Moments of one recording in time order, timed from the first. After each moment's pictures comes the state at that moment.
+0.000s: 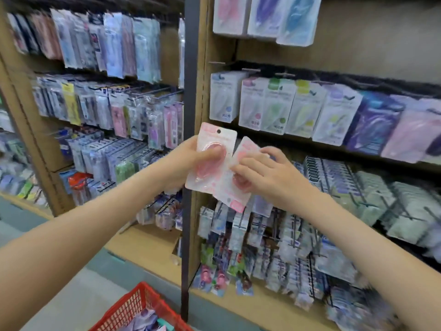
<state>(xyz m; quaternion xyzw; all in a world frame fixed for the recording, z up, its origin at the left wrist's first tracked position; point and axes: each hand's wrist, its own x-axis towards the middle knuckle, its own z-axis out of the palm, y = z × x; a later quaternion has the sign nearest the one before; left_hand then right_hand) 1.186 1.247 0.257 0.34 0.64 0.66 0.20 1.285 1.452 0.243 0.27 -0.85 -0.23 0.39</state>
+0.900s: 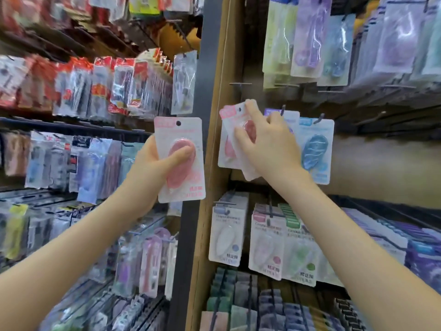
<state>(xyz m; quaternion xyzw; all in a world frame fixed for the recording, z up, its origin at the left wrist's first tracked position) 0.998 1.244 0.435 0.42 0.50 0.75 -0.11 1.083 1.428 0.497 -0.04 -0.81 -0.03 0.58</state>
